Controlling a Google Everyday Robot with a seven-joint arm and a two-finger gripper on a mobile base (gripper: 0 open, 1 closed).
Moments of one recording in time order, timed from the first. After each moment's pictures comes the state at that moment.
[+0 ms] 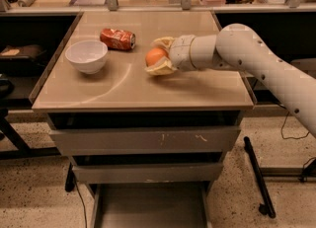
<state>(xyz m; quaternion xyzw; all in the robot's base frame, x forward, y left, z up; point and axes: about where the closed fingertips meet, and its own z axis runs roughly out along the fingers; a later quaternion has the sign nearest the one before) 0.691 -0.007 0.859 -0.60 0.57 0.09 0.55</state>
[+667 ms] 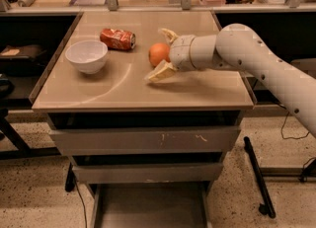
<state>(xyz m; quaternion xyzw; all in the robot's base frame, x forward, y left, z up) 0.691 -0.007 0.859 -0.60 0.57 0.09 0.55</state>
